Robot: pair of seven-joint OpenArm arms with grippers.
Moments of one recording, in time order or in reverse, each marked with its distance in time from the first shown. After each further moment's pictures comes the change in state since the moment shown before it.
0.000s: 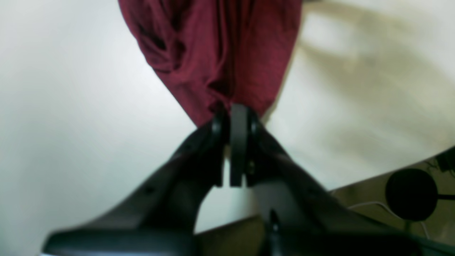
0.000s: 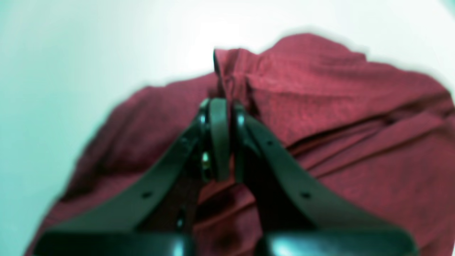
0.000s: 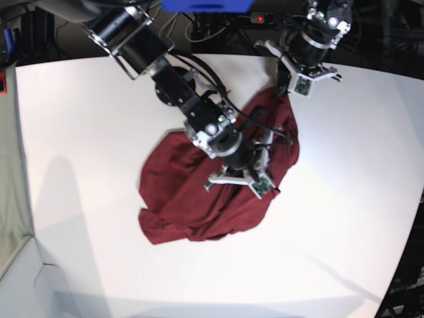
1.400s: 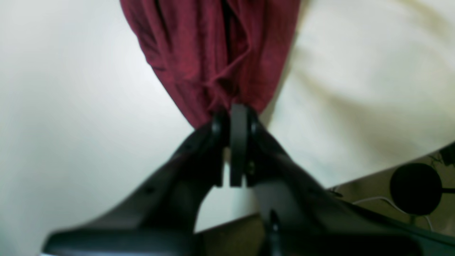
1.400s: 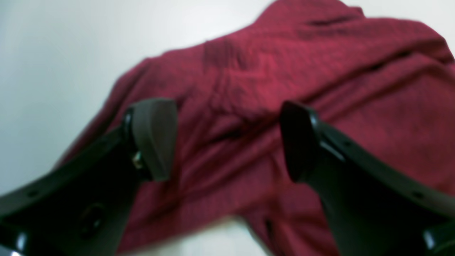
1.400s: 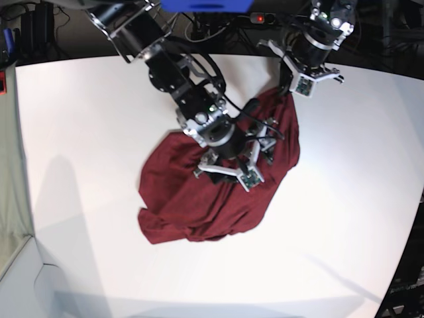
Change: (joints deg) left arm -0.1 -1.7 0.5 0.3 -0.4 0.0 0.4; right arm -5.6 -0.2 3.4 4.2 -0.2 0.0 -2.8
